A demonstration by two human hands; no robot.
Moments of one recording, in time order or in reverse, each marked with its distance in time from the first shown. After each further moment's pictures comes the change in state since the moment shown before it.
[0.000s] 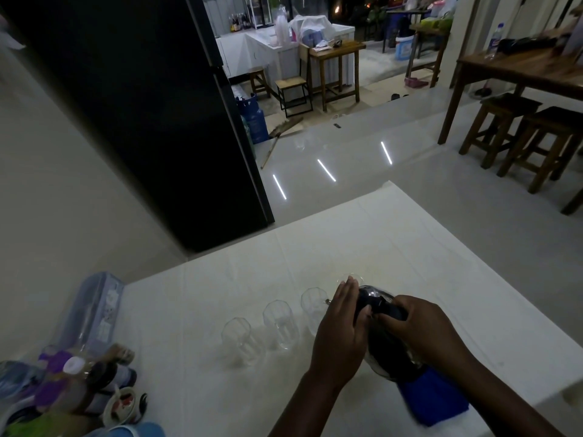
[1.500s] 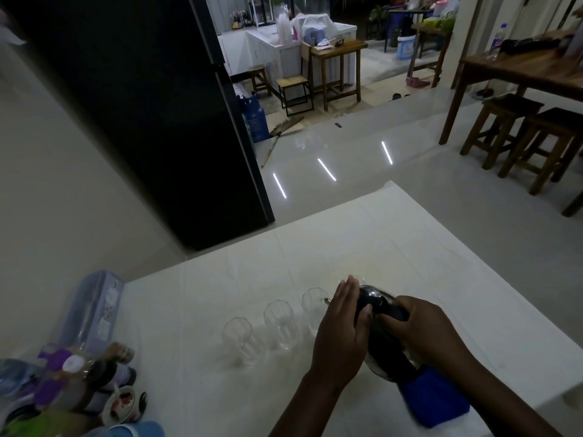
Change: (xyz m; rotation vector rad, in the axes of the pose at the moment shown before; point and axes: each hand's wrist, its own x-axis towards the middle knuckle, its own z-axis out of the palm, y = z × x) left_hand 0.002 -0.002 -0.001 0.009 0.030 0.012; right_hand 0.002 -0.002 0.001 0.001 -0.001 0.012
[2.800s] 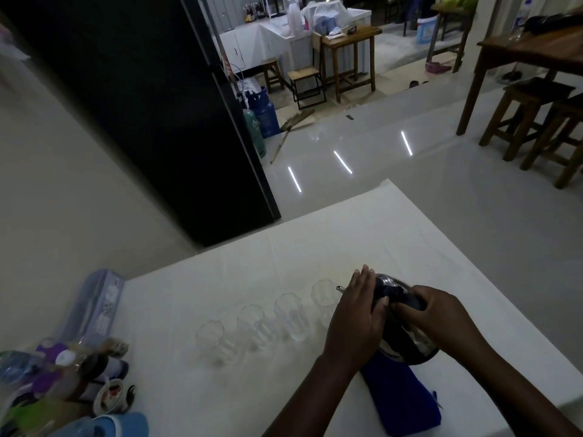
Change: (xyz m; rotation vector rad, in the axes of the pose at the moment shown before) left_hand 0.054 0.059 0.071 0.082 -0.084 -0.020; right_hand 0.037 0.088 -0.070 0.095 -0.024 0.033
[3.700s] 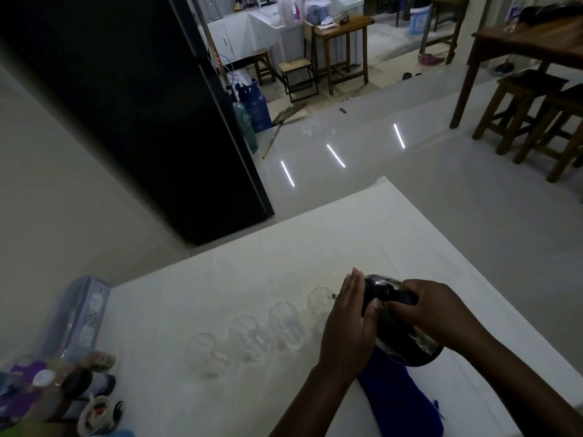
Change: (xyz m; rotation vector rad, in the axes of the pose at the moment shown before) left_hand 0.014 -0.016 0.001 -0.109 0.047 -0.051; right_hand 0.034 -0.013 -0.006 -0.128 -0.107 -0.016
